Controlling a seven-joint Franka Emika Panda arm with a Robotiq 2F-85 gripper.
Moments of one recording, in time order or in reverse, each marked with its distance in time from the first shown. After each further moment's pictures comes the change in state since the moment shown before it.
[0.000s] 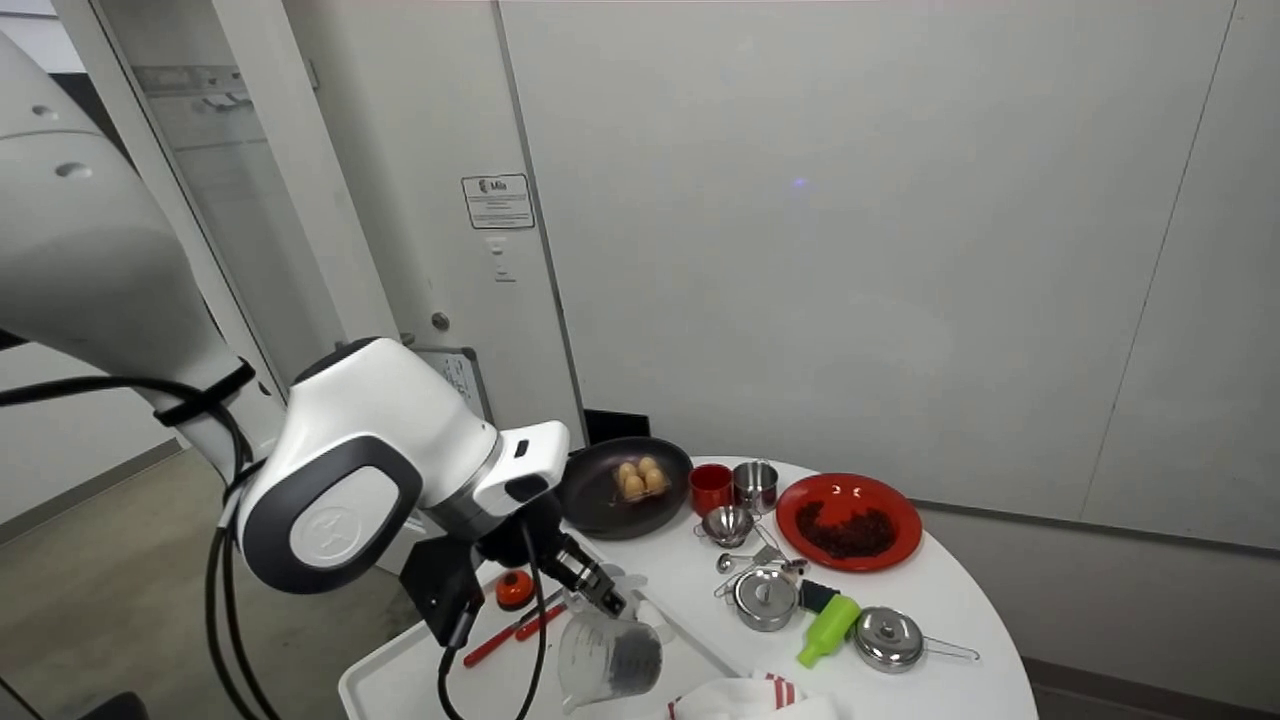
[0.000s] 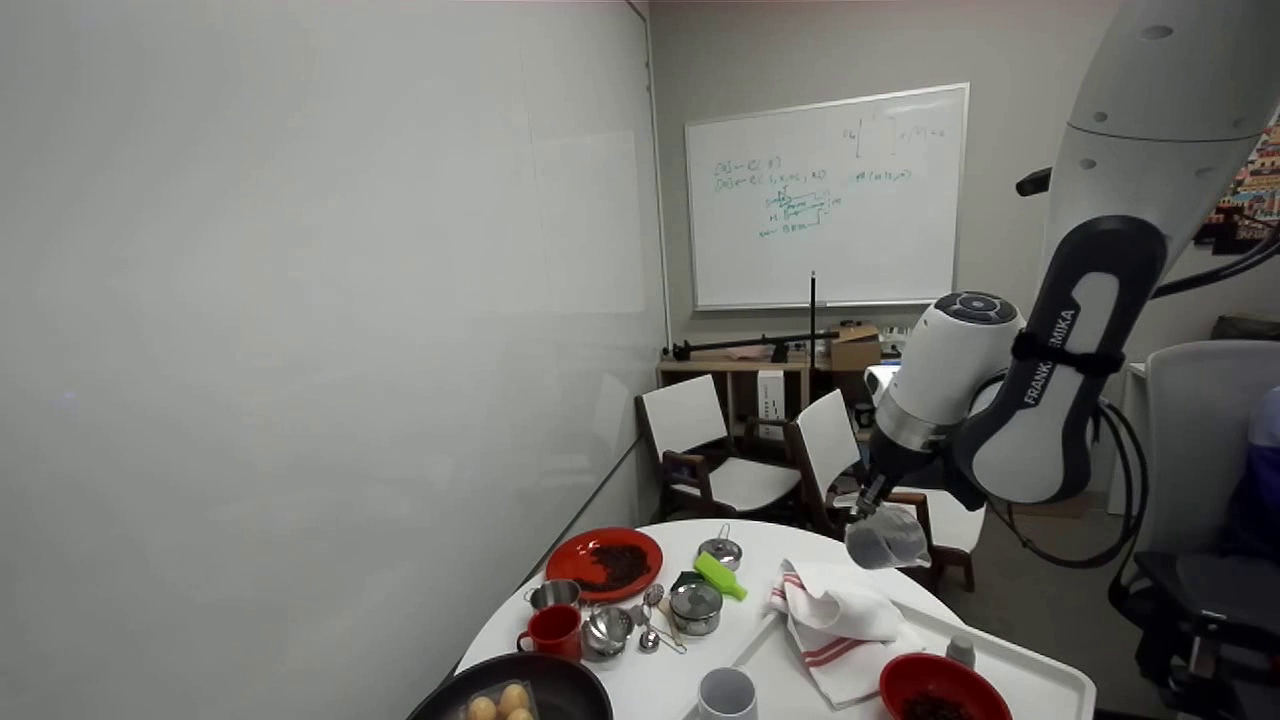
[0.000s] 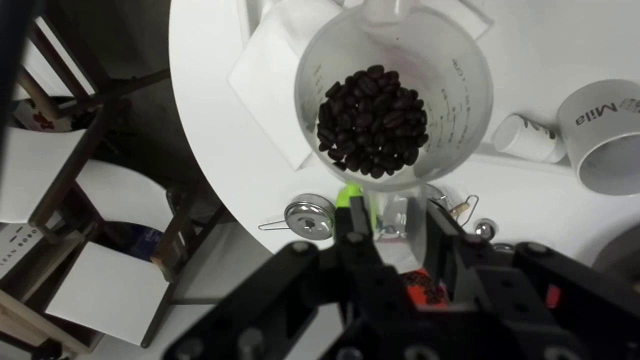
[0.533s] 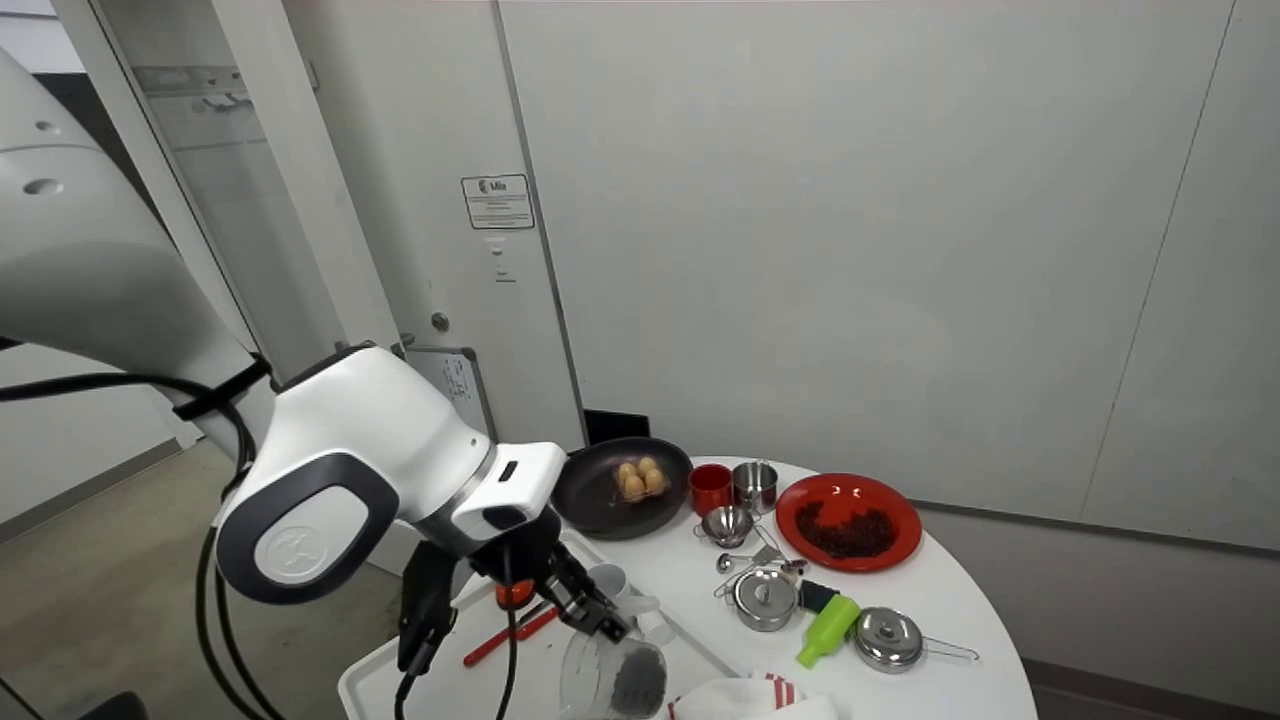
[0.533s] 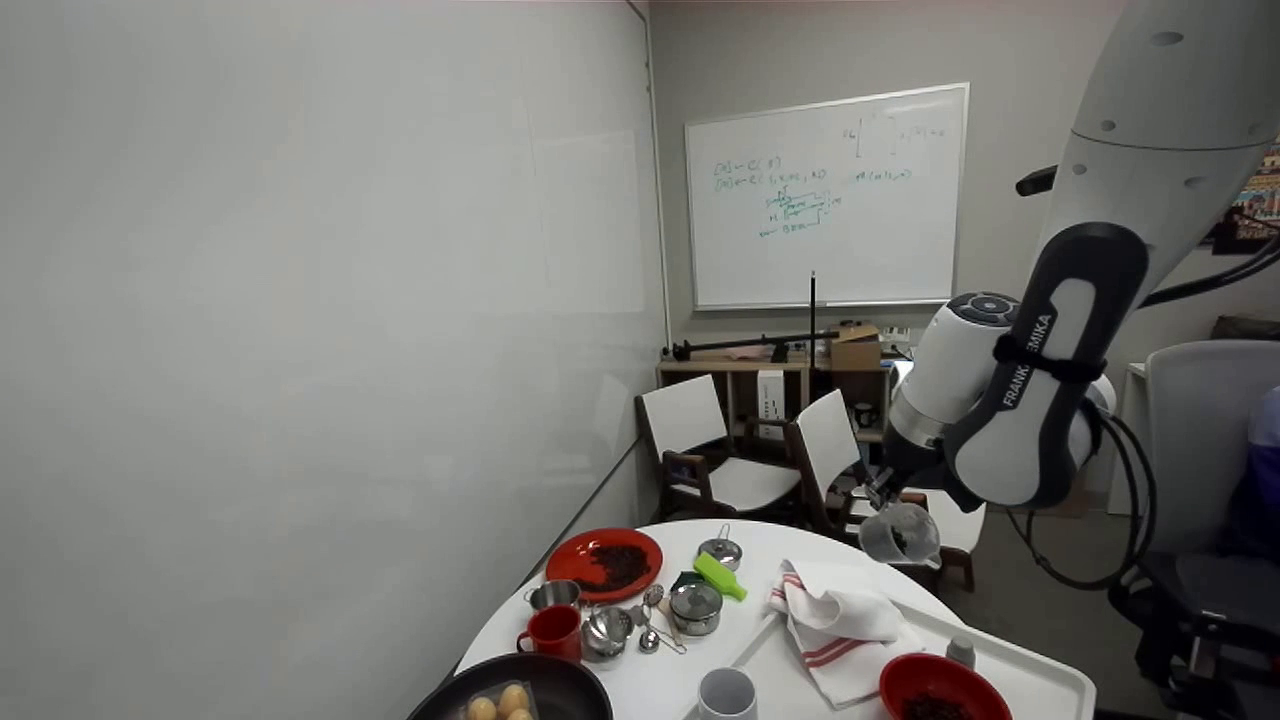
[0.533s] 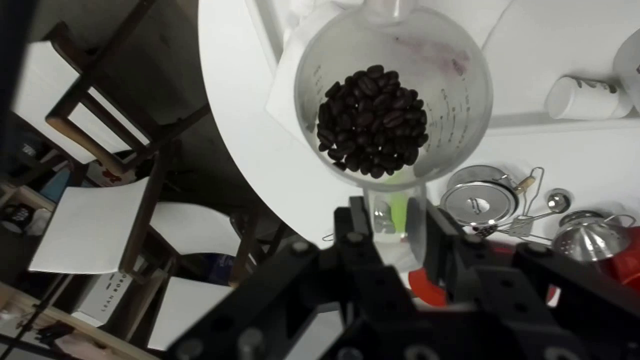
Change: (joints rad) arm 0.089 0.025 -0.062 -0.029 0.238 0.011 0.050
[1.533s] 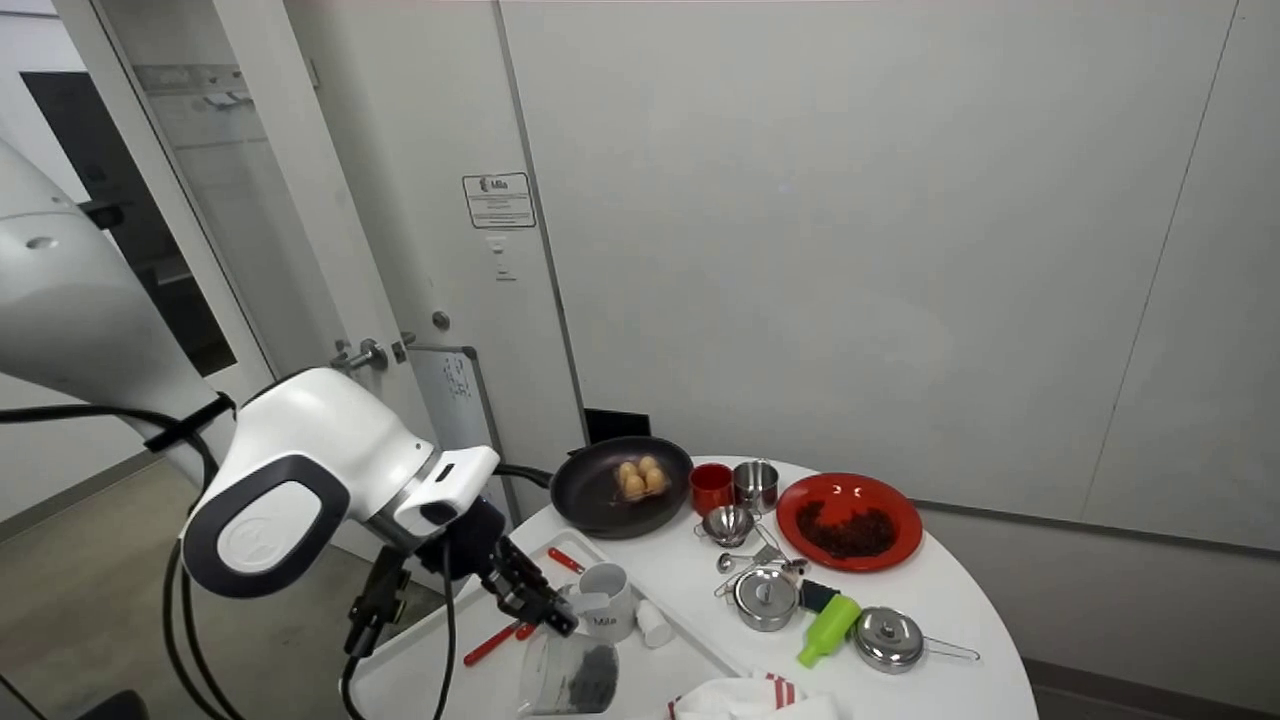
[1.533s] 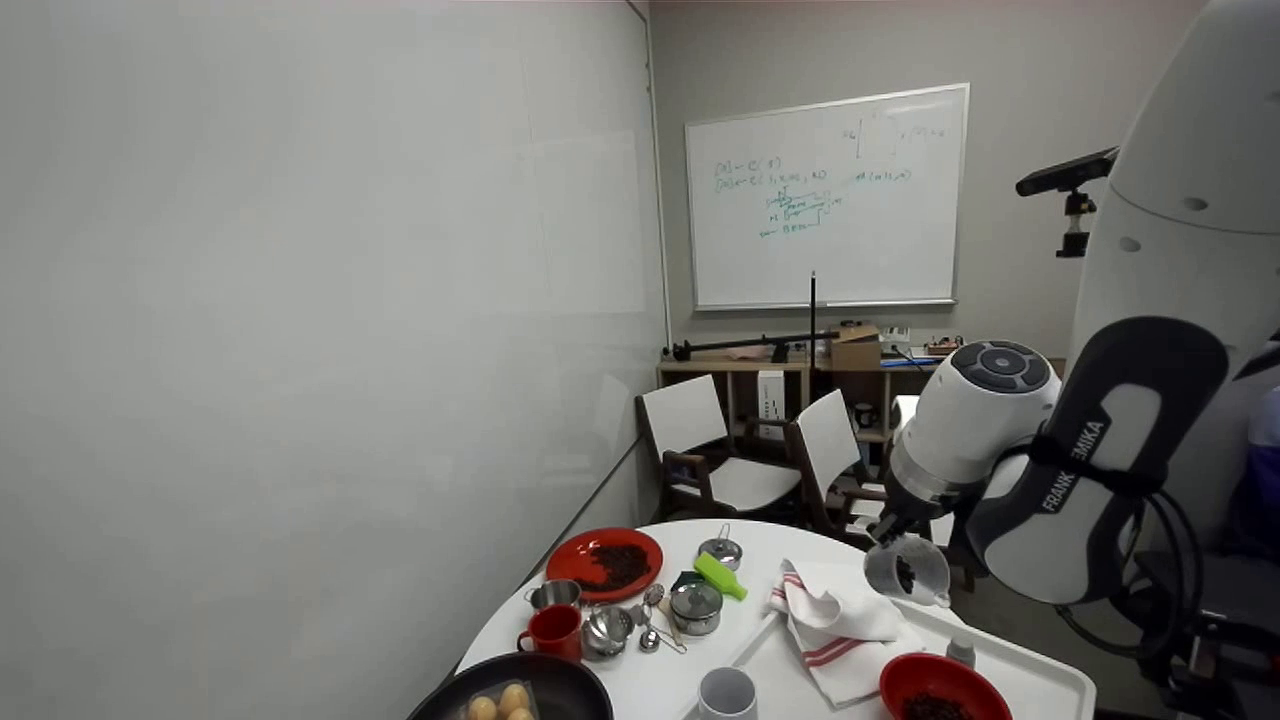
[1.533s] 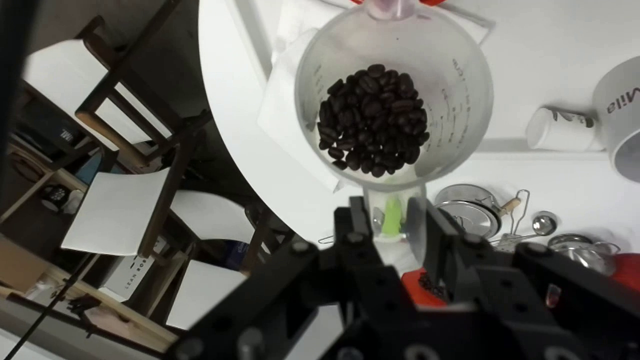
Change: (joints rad) arm 0.360 0.167 -0.120 -0.039 0.167 -0.007 0.125
